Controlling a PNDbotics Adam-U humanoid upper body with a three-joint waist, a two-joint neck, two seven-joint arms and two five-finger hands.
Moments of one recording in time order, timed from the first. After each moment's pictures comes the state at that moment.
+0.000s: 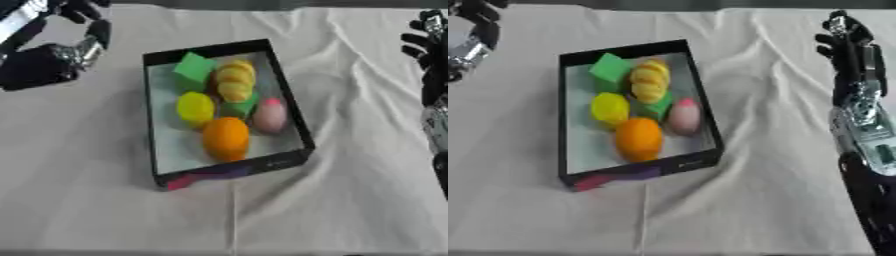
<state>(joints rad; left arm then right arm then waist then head) -0.53 0.51 -0.06 -1.90 -0.32 0.20 -0.32 -0.39 -0.47 -0.09 -1.62 -0.29 0.03 -0.38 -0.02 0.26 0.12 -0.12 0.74</state>
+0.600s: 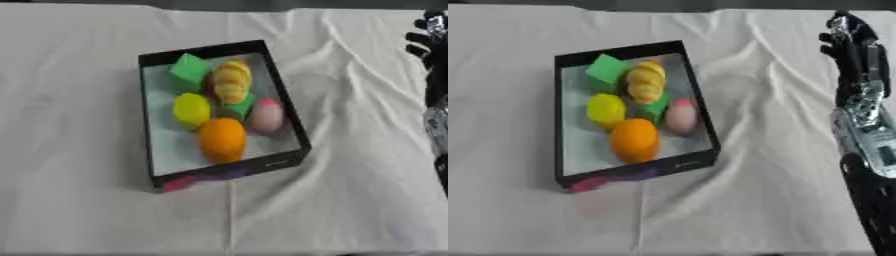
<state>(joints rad) -0.39 0.40 0.18 -1.86 -0.12 0.21 -0.12 -0.39 -0.47 -0.09 -1.63 -0.28 0.03 -0.39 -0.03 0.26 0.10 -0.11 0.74</state>
